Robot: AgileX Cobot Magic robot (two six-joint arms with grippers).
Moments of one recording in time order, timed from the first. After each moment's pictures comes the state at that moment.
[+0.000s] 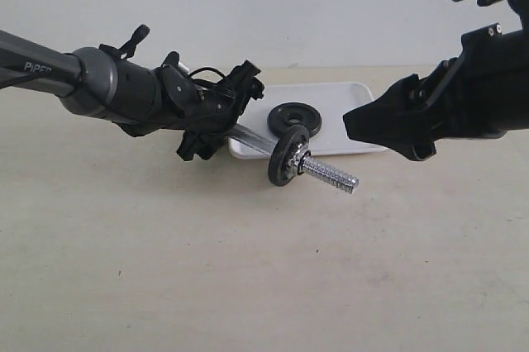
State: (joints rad) left arm -0.49 2.22 -1.39 -0.70 -0.08 -0.49; right arm 0.28 1.14 -0.77 0.93 0.57 -1.01
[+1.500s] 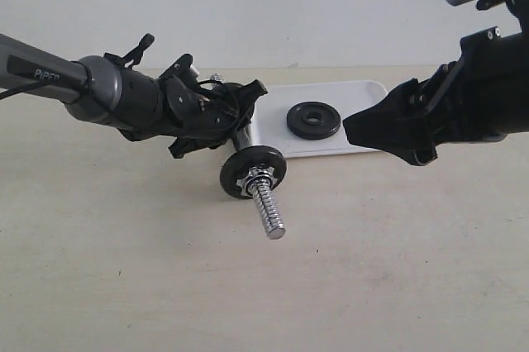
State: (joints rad) left arm -0.48 2.26 -1.40 -0.59 -0.07 -0.33; right arm 0.28 1.14 -0.77 0.92 0.59 -1.01
